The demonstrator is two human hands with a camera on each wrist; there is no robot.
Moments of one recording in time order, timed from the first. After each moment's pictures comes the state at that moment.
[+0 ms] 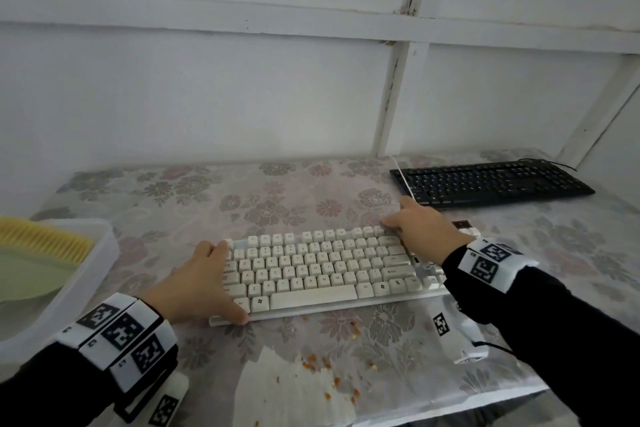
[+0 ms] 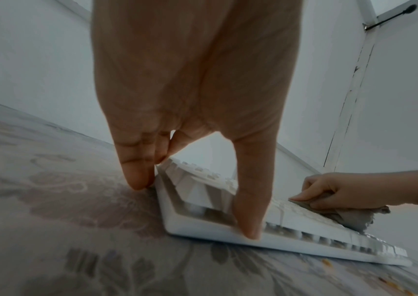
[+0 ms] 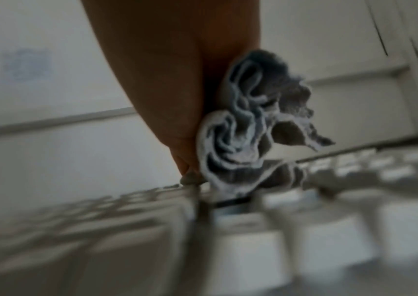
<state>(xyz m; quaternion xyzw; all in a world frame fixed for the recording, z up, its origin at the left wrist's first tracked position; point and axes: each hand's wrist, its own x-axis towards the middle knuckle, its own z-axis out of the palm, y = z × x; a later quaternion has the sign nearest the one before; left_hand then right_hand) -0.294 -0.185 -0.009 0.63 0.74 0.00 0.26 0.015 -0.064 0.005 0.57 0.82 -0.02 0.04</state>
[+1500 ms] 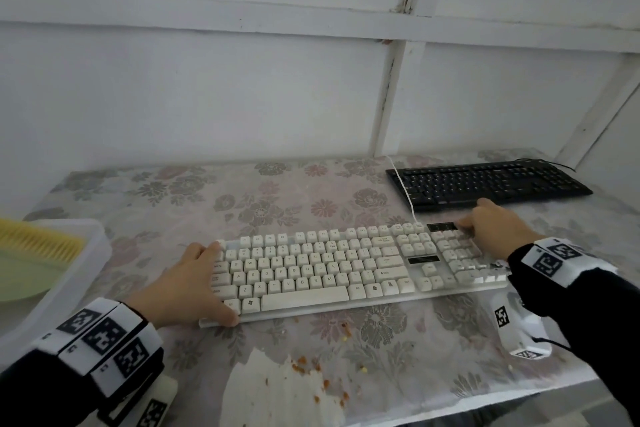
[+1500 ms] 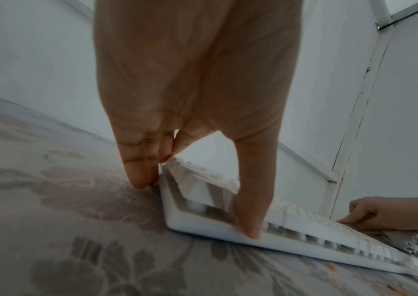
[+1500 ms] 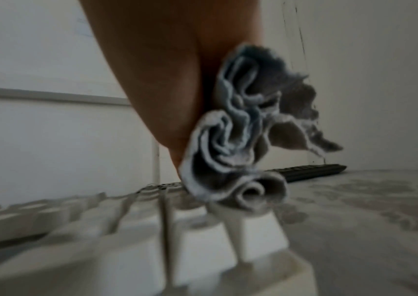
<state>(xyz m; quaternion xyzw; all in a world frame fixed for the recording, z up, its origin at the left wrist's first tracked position) -0.297 -0.187 -0.011 0.62 0.74 0.01 0.27 0.116 -0.049 0.013 0.70 0.71 0.01 0.07</state>
